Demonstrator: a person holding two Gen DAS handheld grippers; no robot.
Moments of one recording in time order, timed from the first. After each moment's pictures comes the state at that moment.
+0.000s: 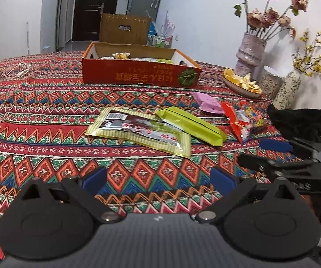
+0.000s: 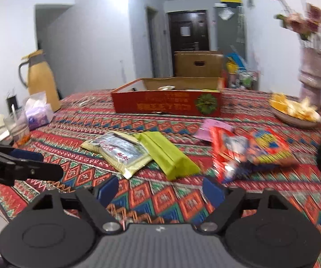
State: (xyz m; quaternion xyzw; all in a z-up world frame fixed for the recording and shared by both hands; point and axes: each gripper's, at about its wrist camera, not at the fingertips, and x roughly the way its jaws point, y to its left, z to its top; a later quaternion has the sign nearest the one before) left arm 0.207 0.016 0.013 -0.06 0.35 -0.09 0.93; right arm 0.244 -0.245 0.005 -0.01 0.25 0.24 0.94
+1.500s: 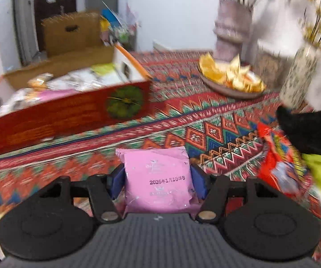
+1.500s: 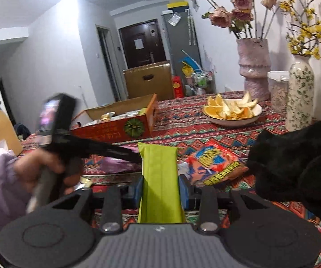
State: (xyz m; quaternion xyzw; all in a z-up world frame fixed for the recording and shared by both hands) left arm 0.409 -0.123 -0.004 0.03 0.36 -0.15 0.92; right arm 0.266 -0.369 0.028 0.09 0.24 0.14 0.96
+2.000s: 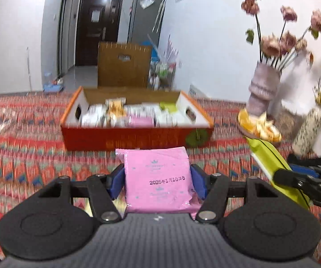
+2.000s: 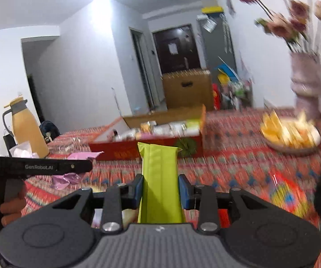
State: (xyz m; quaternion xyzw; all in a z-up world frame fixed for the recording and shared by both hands) left arm 0.354 -0.011 0.062 -0.04 0.27 -0.08 0.96; right arm 0.330 -0.289 0.055 0.07 0.20 0.23 0.95
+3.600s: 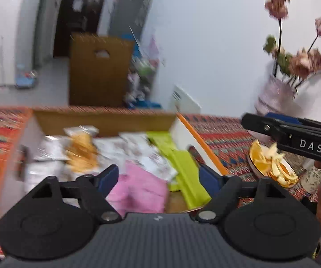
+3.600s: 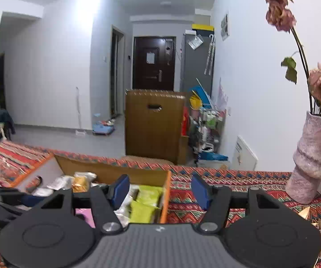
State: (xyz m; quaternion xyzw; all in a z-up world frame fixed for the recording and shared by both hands) left arm 0.535 0.001 0.050 -0.08 0.28 -0.13 0.95; right arm 0.557 -0.241 0.111 -0.02 0.17 0.13 0.98
